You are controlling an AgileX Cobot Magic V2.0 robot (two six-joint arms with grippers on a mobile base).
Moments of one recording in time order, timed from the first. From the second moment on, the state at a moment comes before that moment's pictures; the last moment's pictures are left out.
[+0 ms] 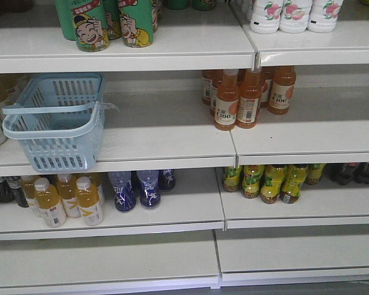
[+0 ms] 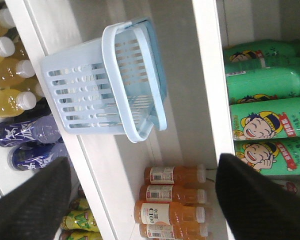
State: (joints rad) left arm 0.08 0.75 -0.37 -0.92 0.03 -0.50; right arm -0.10 -0.01 0.03 0.01 0.09 0.04
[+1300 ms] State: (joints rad) left arm 0.09 1.58 -0.95 -1.71 0.45 0.44; right arm -0.10 -0.01 0.03 0.01 0.09 0.04
